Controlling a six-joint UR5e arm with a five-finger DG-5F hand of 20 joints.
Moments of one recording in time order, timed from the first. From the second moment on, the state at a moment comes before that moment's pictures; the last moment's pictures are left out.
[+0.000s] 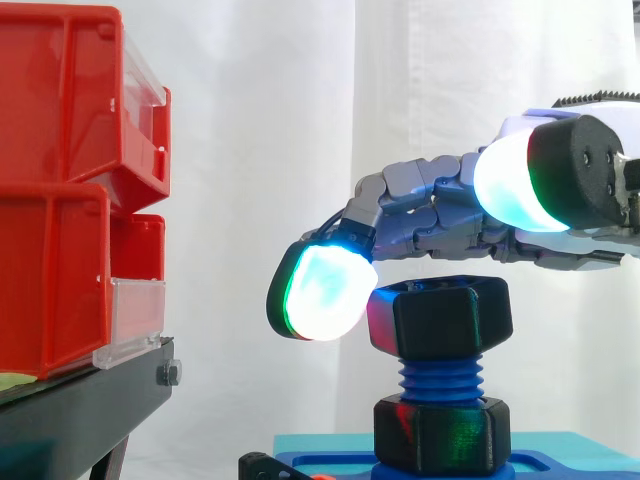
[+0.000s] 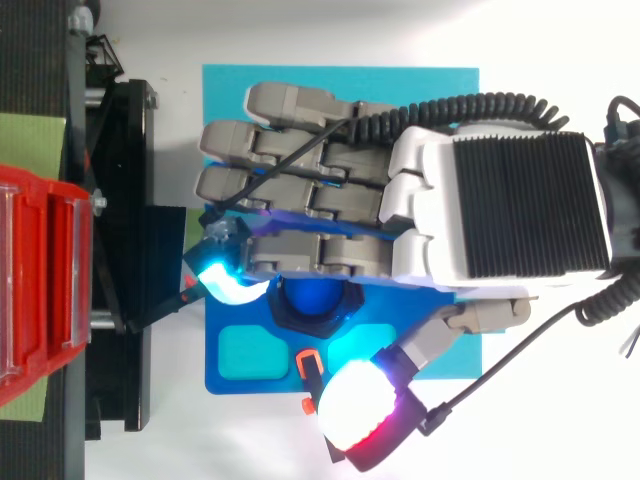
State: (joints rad) arm 0.16 -2.17 -1.39 -2.56 -1.57 -1.33
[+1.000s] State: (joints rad) arm 0.07 -2.17 -1.39 -2.50 -1.67 -1.33
